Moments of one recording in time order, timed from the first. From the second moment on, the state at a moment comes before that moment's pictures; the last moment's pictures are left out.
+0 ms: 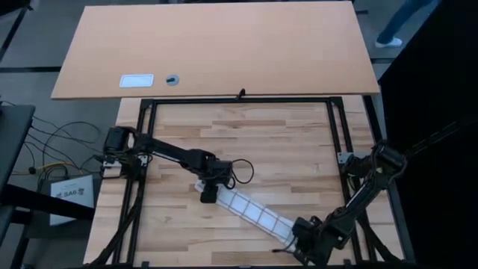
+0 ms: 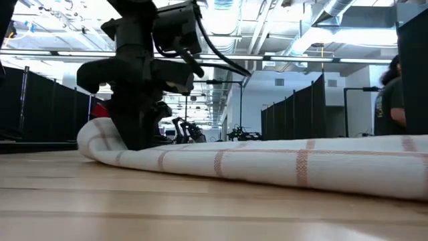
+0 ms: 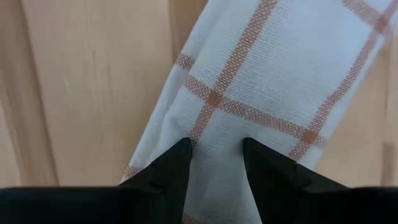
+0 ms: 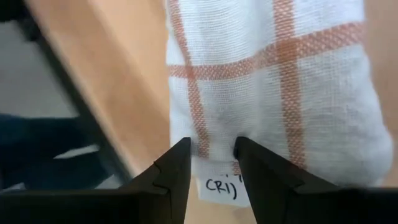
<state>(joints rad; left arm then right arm) -0.10 1.79 1.09 -0.63 0.11 -0.05 0.95 1.78 0.99 -0.37 0.20 1.58</state>
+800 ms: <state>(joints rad) 0.00 1.38 0.73 -0.60 -0.05 -0.24 0.42 1.70 0.93 -0.77 0.10 0.92</state>
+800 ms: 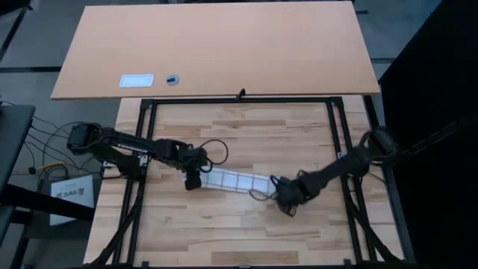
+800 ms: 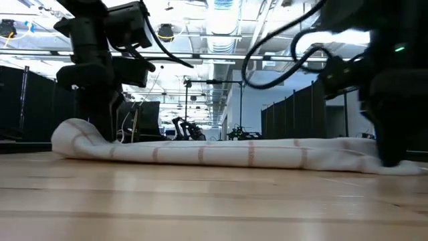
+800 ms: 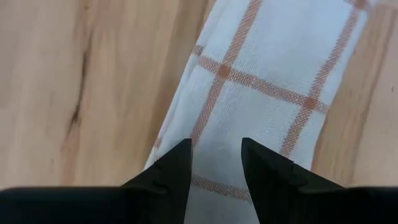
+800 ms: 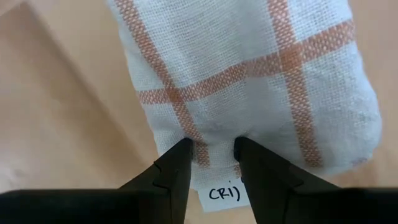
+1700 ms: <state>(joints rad) -0.03 1.29 0.64 -0.68 -0.08 -0.23 0.11 1.39 0.77 -0.71 0.08 0.60</state>
